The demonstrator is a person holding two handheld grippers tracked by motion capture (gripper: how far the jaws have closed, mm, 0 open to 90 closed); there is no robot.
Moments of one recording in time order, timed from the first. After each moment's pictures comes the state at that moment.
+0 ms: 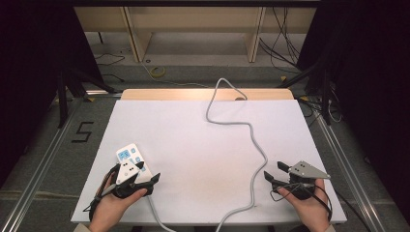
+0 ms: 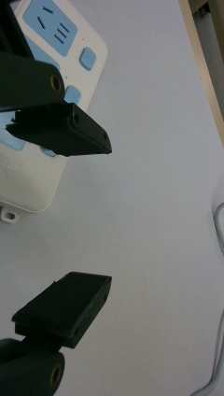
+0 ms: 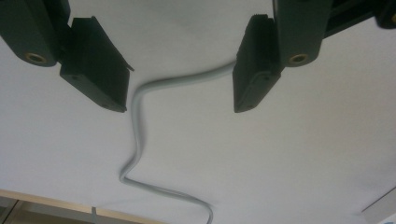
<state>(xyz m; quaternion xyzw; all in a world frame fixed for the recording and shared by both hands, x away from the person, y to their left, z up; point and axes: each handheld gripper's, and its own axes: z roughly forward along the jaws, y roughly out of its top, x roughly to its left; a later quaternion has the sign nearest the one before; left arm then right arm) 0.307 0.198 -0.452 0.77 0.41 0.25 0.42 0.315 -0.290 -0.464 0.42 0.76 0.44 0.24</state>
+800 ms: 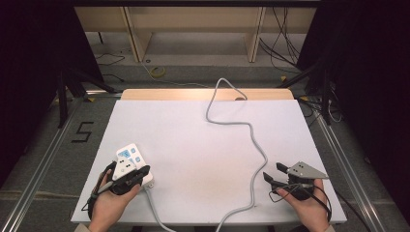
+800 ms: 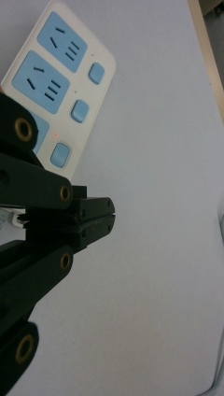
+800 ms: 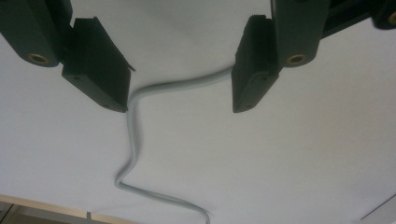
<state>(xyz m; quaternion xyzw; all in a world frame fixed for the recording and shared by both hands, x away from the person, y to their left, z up) 0.308 0.204 -0.439 0.77 0.43 0.24 0.40 0.315 -0.288 -0.465 0.41 0.77 0.43 0.24</state>
